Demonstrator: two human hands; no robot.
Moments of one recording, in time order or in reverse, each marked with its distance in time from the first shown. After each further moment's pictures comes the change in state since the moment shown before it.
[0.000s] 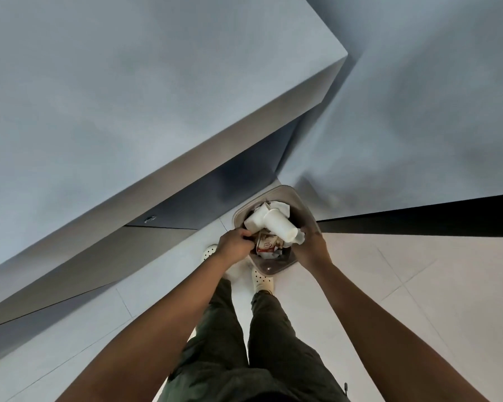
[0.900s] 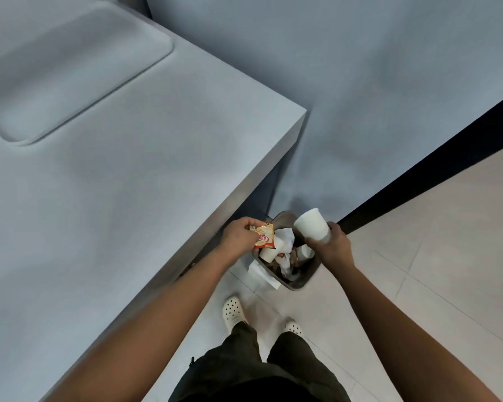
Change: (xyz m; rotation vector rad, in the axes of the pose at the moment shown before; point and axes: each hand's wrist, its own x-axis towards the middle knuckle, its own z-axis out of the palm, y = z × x) left_hand -0.077 0.033 -0.117 -0.117 -0.043 0.369; right_hand -0.106 -0.078 -0.029 0.378 0.441 0.075
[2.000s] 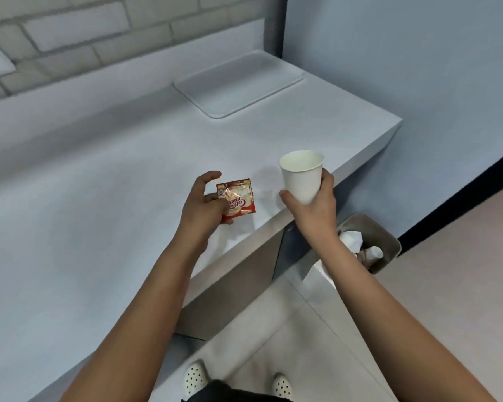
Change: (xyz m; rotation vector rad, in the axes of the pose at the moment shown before) left_hand -0.275 -0.115 -0.239 -0.425 0.417 0.347; right_hand -0.305 -0.187 0.109 0.429 -0.027 -0.566
